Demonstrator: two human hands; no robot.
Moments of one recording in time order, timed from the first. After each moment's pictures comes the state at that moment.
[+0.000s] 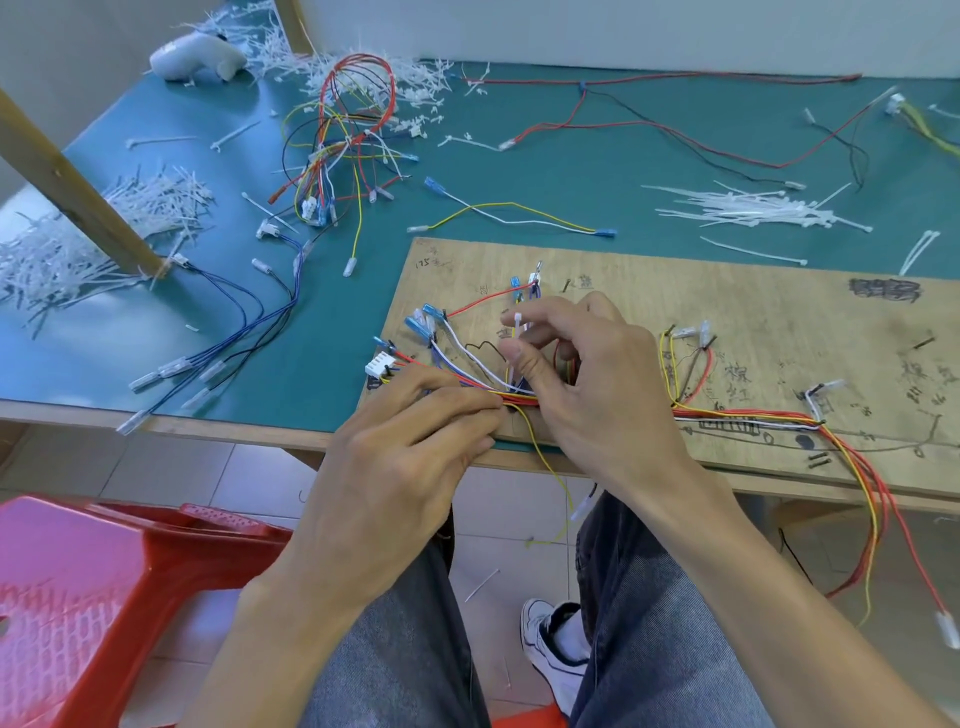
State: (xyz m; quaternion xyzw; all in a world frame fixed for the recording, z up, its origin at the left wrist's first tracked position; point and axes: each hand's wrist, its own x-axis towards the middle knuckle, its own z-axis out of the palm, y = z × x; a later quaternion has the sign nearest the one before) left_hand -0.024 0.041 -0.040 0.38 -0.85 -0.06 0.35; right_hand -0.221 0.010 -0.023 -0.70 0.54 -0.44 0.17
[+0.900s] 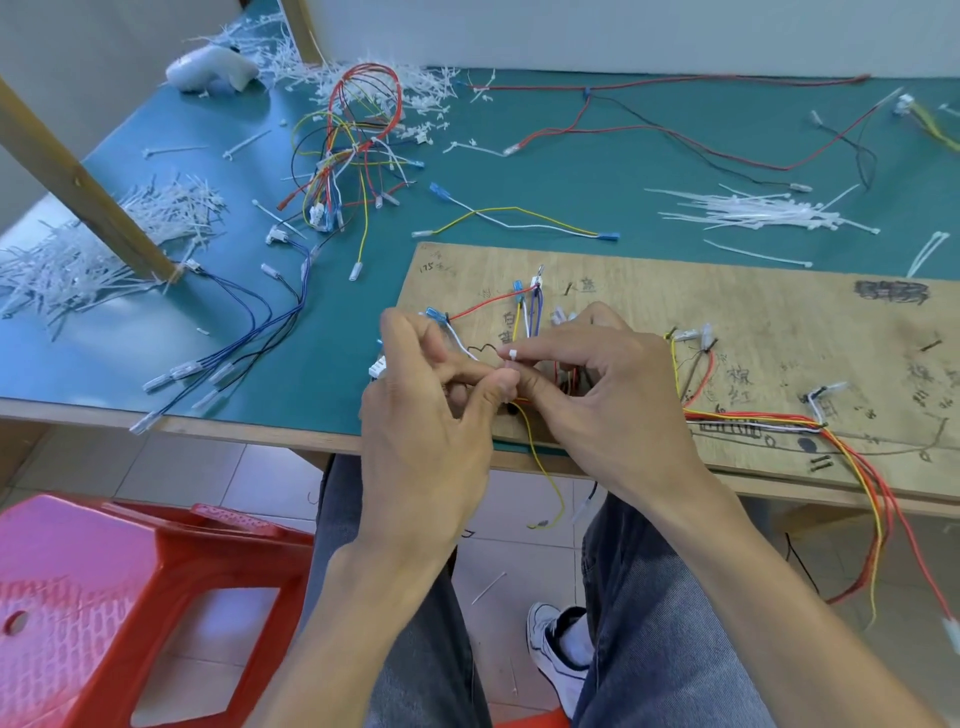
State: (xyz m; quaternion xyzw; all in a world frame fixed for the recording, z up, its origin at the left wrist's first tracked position) left_hand -0.074 0.041 -0.013 0.59 -0.61 -0.25 0.47; right_hand -0.233 0.014 -0.031 -0.70 0.52 -0.46 0.19
